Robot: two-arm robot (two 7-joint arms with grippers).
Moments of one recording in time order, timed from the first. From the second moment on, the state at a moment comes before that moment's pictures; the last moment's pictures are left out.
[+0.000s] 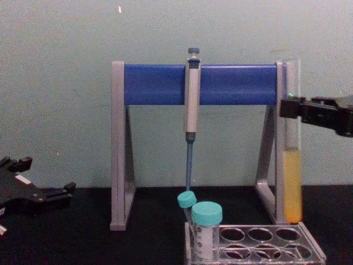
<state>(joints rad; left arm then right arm) -0.20 0.60 0.45 -1.41 -0.25 -0.12 0.03 0.29 0.65 -0.38 -1.60 0.68 0.06 0.66</state>
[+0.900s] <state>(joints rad) -0.20 0.60 0.45 -1.41 -0.25 -0.12 0.03 0.33 0.53 -0.38 -1.51 0.52 -0.03 0.50</state>
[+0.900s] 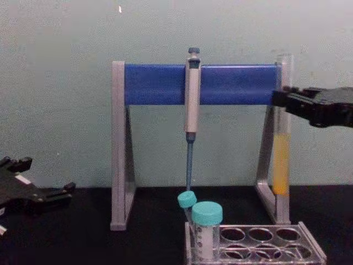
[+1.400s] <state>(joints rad) -0.20 0.60 0.45 -1.41 -0.25 -0.12 0.03 0.34 0.55 -0.40 -1.52 0.65 0.00 0.65</state>
